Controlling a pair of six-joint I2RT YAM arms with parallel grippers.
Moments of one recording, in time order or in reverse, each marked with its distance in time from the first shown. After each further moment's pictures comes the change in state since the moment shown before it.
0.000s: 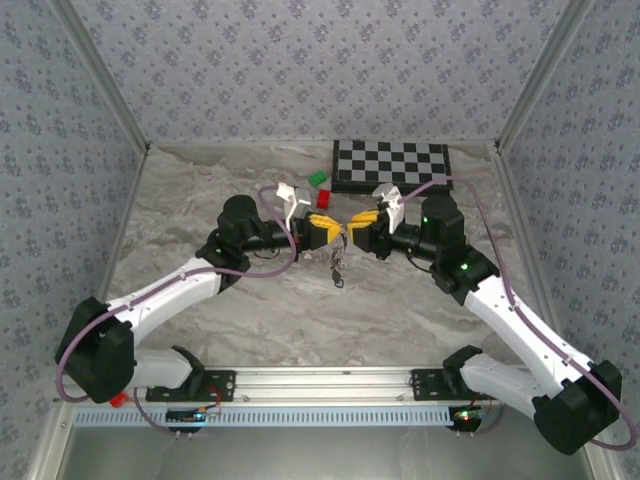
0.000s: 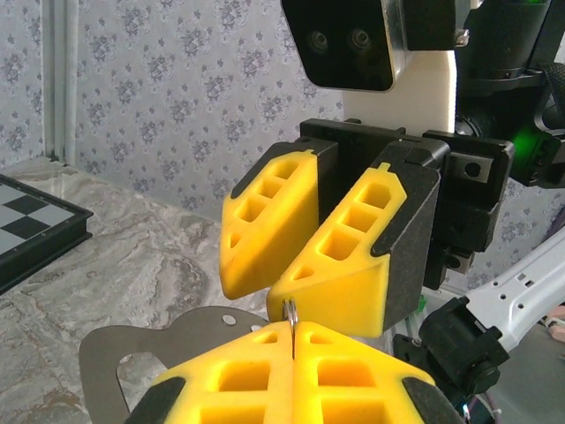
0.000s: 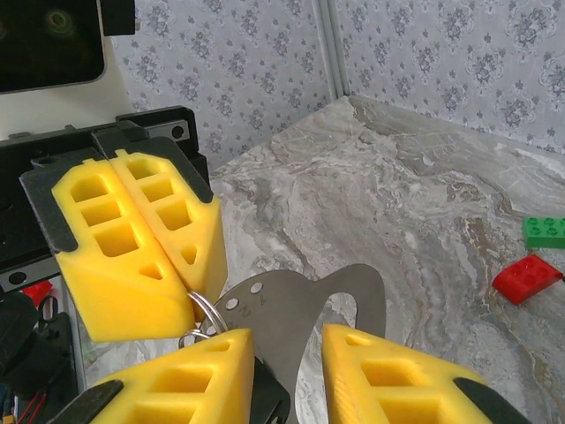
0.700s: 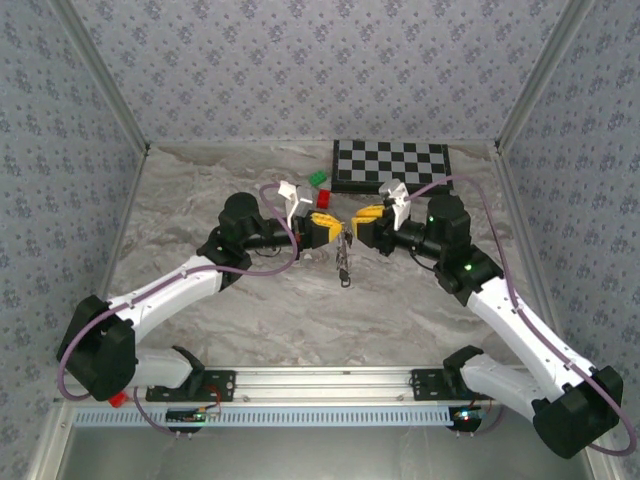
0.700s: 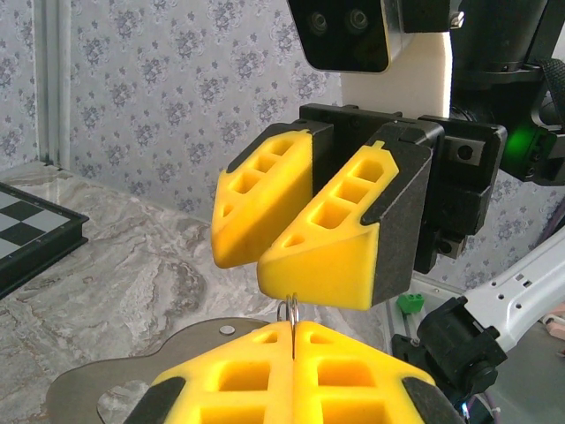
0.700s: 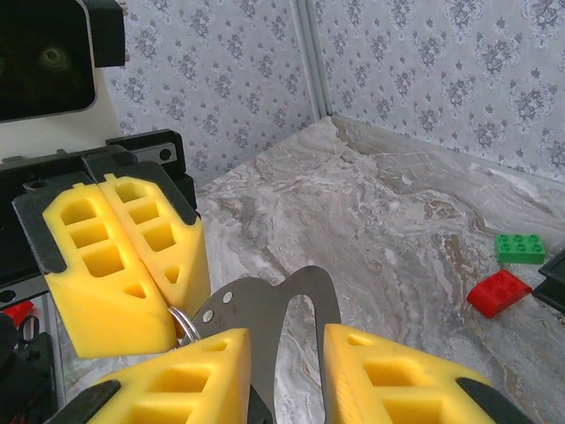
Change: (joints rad) left arm 0.000 0.019 0.028 -0.007 0.018 0.008; right arm -0.035 -0.018 0.003 0.025 0.008 0.005
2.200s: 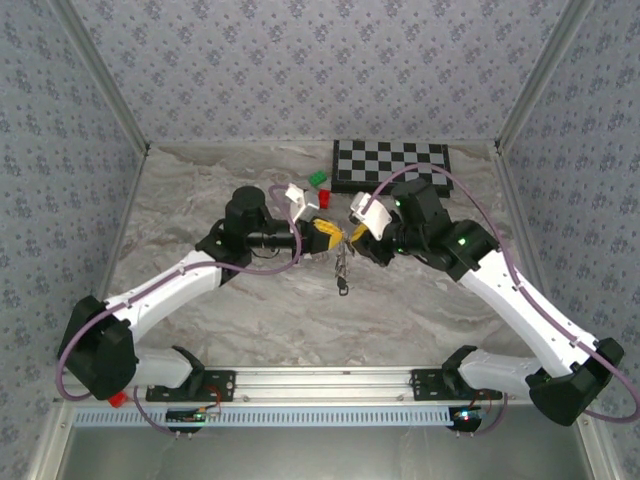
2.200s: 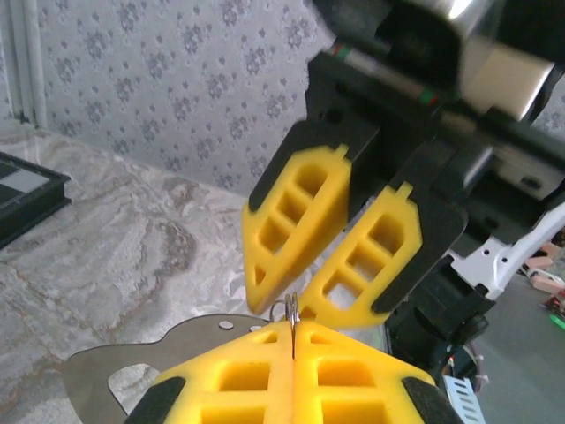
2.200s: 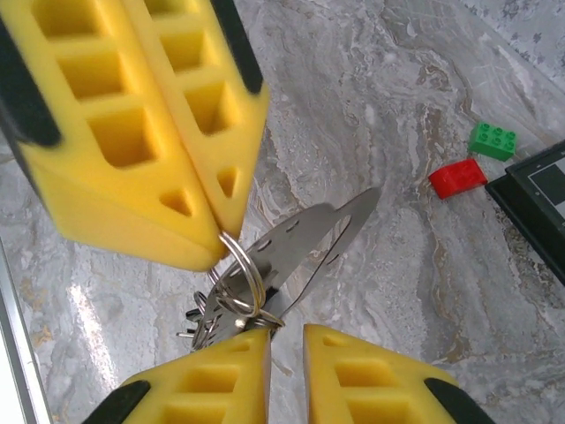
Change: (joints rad) left arm 0.001 0.002 0.055 -0.198 0.048 0.105; right arm 0.171 0.170 0.358 -0.674 0.262 -0.417
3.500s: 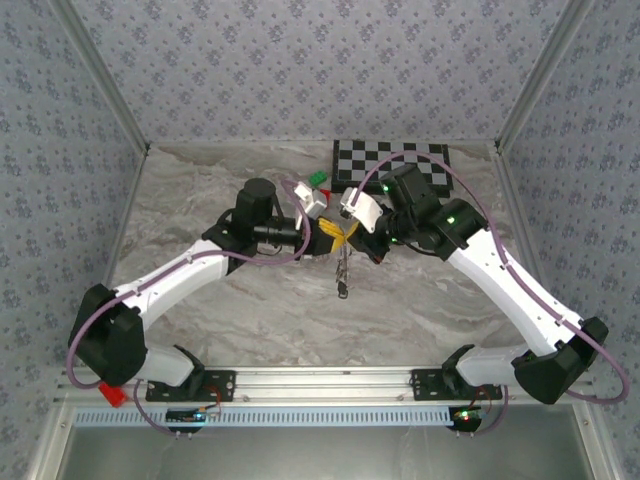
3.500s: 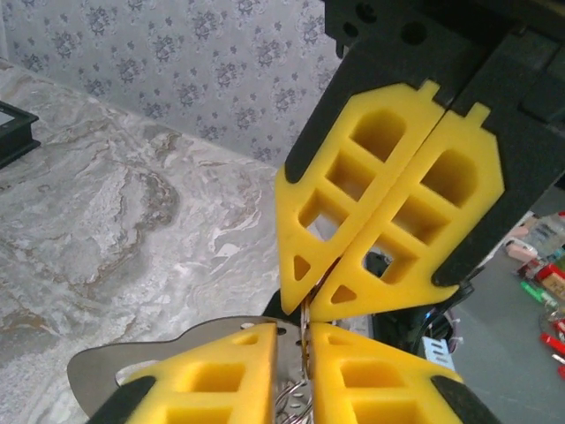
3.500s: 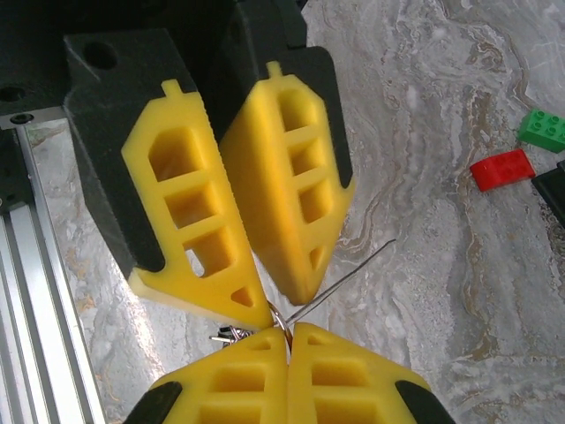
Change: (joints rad) left arm 0.011 0.083 0.105 -0.215 0.071 0.078; right arm -0.005 0.132 0.196 -0.187 -0.069 -0.054
